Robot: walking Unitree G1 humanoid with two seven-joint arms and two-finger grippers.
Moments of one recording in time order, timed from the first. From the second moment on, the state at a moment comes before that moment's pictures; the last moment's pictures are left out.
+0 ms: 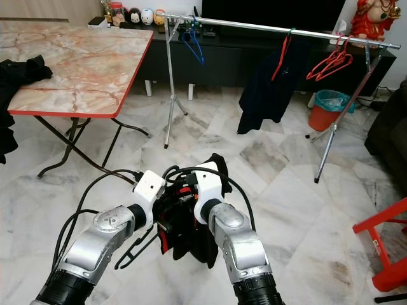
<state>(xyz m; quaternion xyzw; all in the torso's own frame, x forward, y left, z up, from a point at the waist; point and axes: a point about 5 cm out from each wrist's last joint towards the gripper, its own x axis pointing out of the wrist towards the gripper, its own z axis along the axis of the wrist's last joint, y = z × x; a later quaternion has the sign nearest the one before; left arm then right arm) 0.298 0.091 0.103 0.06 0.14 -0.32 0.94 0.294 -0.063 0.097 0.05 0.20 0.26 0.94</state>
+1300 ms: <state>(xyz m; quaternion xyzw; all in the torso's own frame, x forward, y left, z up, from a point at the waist) 0.297 0.103 0.114 0.10 0.09 -0.36 0.92 0.313 -0.116 0.124 -0.04 0.08 0.26 0.96</state>
